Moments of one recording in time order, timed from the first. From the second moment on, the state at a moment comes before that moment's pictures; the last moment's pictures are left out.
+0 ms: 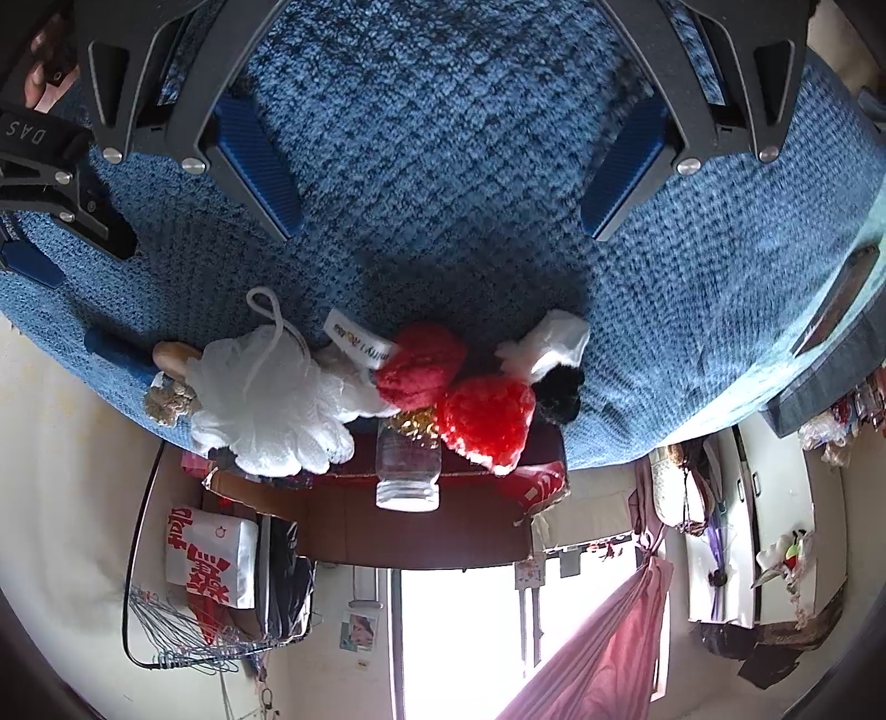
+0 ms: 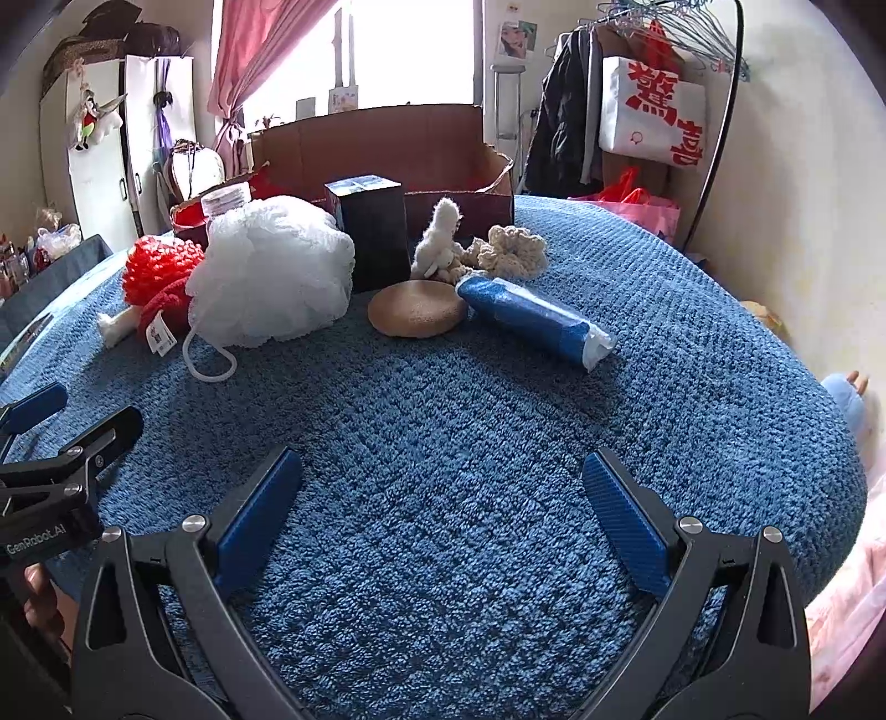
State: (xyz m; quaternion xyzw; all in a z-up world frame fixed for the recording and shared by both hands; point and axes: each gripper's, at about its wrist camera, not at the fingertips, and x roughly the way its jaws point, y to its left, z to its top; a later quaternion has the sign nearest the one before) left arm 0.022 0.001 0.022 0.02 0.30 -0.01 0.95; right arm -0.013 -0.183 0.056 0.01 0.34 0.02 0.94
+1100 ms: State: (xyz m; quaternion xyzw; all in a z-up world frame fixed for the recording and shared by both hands) left arm 0.117 0.059 0.049 0.03 0.38 -0.11 0.92; right arm 0.090 -0.238 0.075 -0.04 0.42 0.11 0.90
